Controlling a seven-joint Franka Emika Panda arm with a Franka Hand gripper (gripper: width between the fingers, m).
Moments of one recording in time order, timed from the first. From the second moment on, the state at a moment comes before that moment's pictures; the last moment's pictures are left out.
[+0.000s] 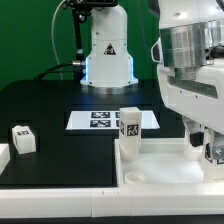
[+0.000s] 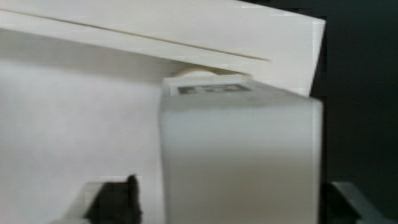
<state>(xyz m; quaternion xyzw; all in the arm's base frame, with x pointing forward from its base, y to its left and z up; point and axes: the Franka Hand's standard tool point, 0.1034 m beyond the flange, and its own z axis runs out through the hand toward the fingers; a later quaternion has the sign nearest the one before) 0.640 0.093 0.071 -0.79 0.61 0.01 0.08</state>
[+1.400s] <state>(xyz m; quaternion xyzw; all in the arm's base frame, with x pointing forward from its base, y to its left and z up) 0.648 0.109 0.078 -1.00 -0.05 -0.02 0.04</state>
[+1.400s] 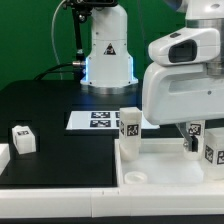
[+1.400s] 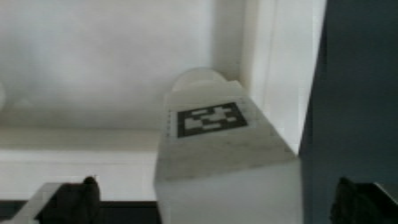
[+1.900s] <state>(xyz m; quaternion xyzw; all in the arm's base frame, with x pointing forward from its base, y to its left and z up) 0.654 0.110 0.077 -0.99 -0.11 -0.05 0.02</state>
